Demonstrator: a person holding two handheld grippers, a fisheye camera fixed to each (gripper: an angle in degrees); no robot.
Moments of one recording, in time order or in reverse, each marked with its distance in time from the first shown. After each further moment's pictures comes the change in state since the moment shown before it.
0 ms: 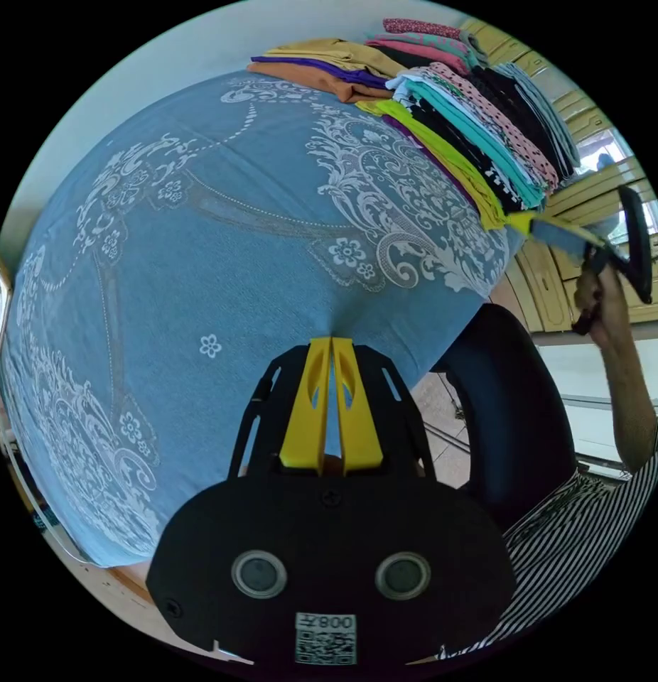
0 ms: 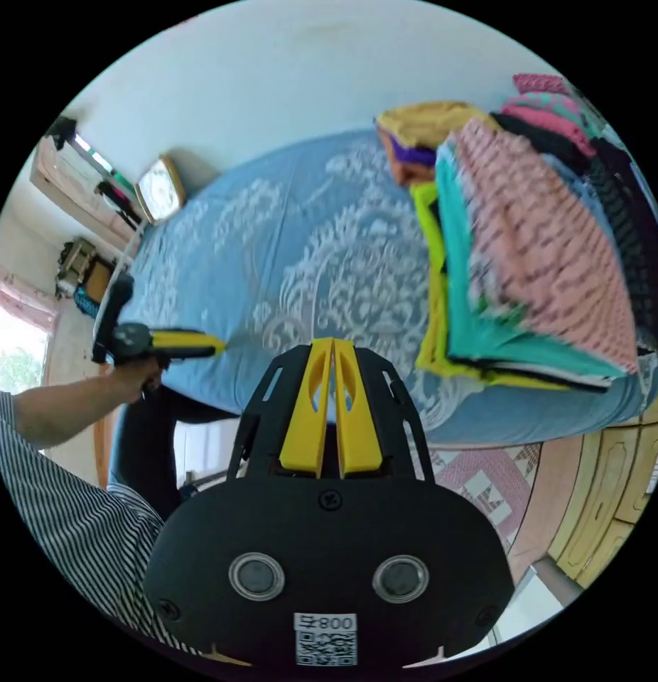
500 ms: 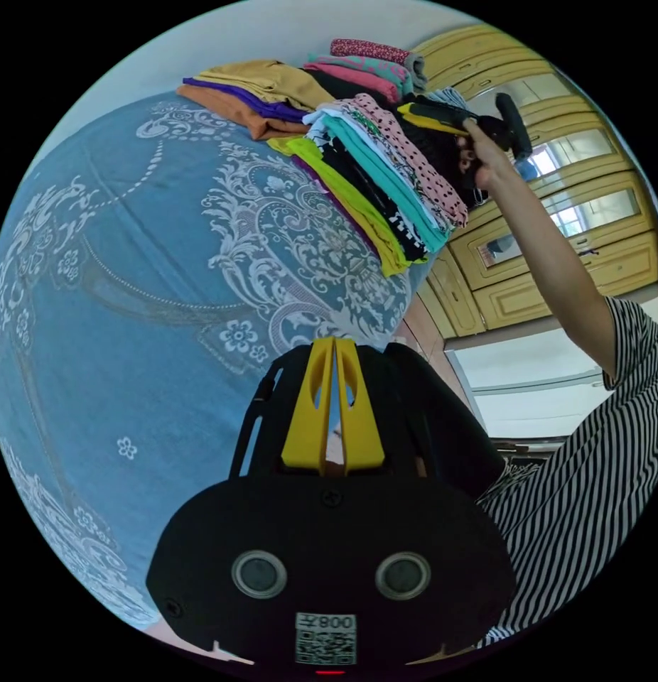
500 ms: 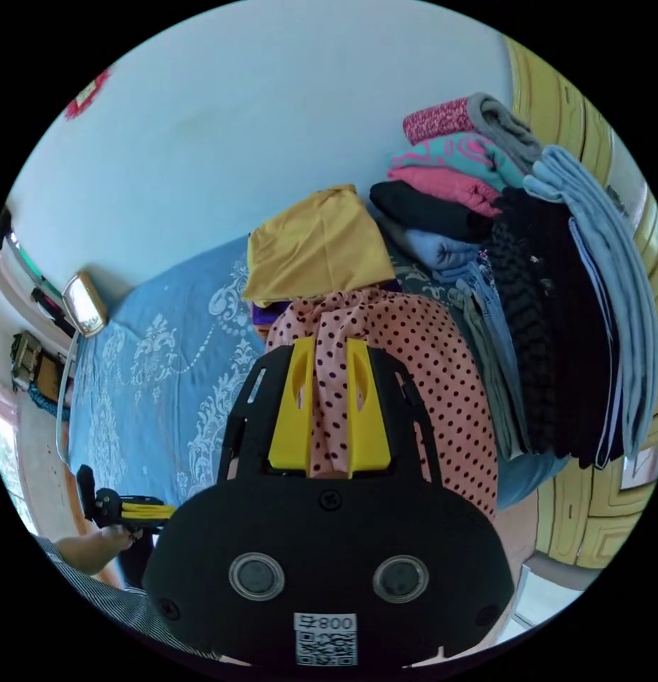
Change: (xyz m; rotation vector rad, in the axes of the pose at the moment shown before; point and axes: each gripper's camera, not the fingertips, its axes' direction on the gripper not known) left arm 0.015 0.038 0.165 0.113 0.378 0.111; right arm 0.259 -0.294 -0.100 0.100 0.225 0.186
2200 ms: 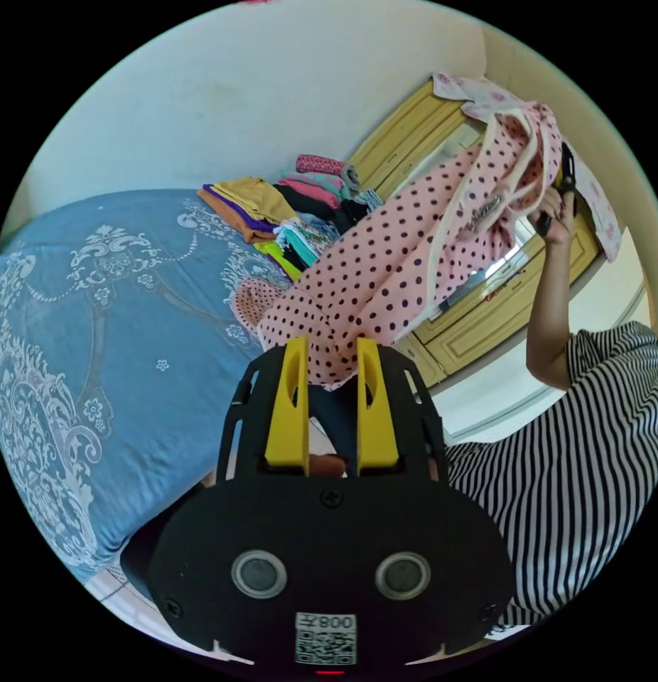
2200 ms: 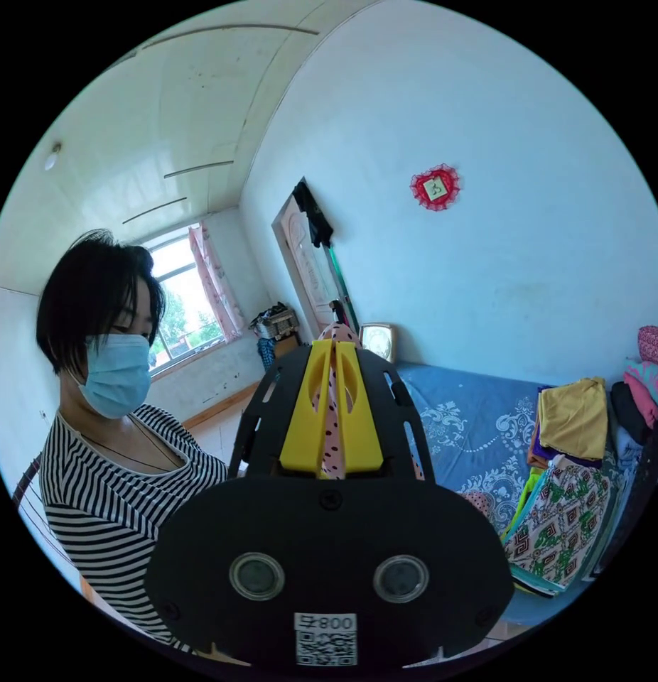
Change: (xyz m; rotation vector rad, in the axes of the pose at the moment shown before) left arm -0.301 0.678 0.340 0.426 0.048 0.116; right arm 0.097 -0.300 -0.453 0.466 -0.946 -0.598
